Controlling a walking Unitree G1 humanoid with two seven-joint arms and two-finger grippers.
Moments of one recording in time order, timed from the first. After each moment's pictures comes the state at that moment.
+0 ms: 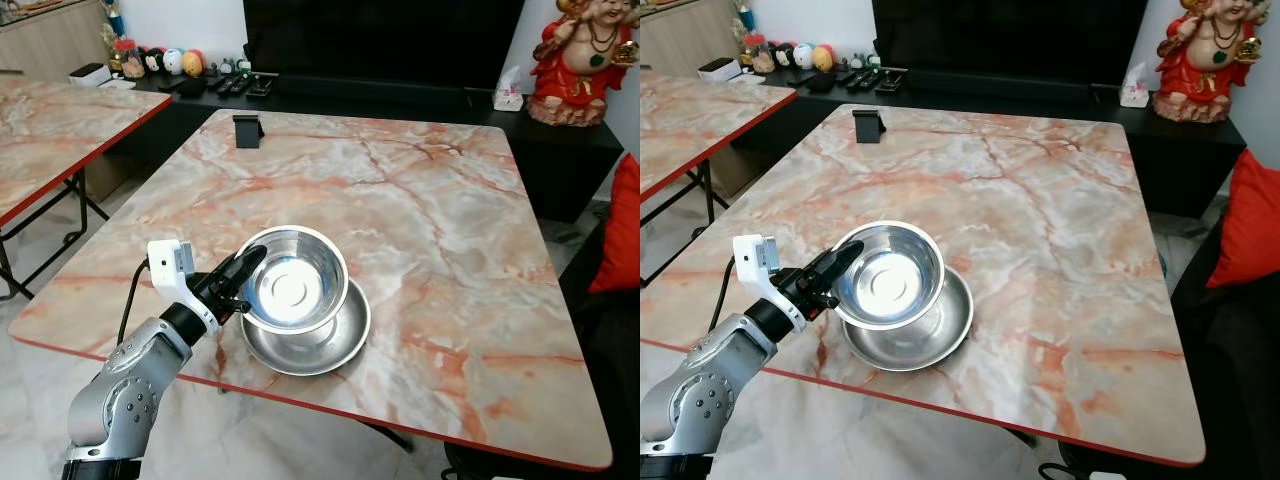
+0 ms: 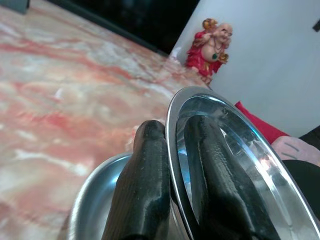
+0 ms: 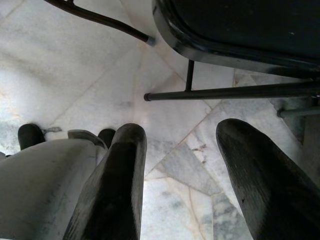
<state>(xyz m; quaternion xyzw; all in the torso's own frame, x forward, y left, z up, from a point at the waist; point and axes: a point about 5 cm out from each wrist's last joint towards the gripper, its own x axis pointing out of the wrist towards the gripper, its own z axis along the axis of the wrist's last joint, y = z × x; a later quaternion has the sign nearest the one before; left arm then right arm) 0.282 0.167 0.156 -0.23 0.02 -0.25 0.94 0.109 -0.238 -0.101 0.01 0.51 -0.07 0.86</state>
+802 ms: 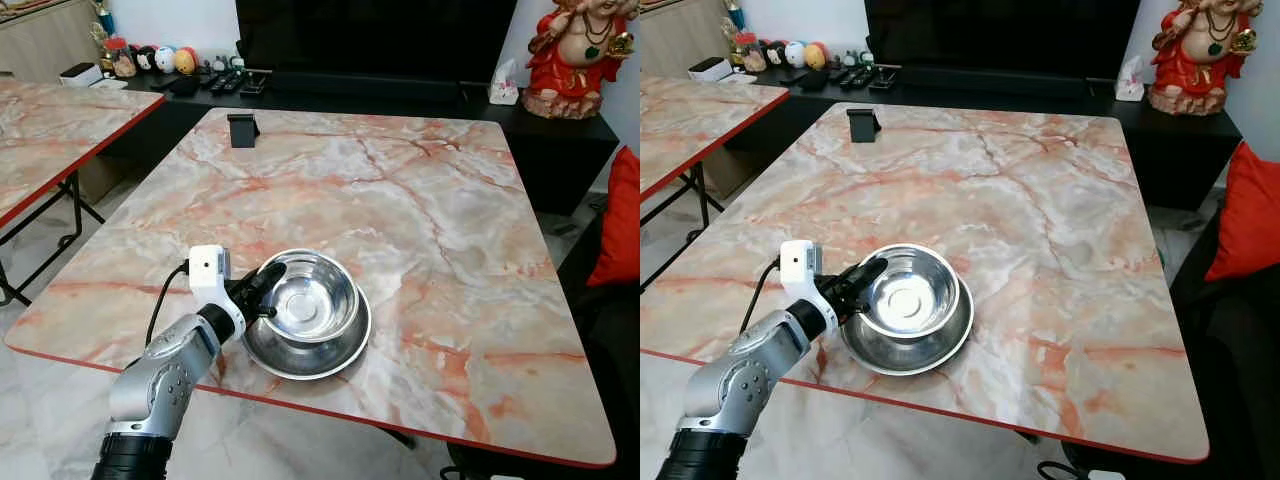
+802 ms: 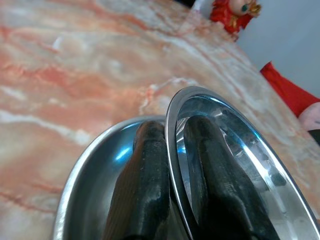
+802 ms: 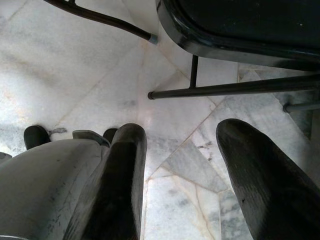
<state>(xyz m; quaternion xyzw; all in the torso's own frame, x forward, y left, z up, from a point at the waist) 0.303 0.142 0.131 -0.20 0.10 -0.22 0.95 0.110 -0.237 -0.101 0.01 0.51 -0.08 0.86</state>
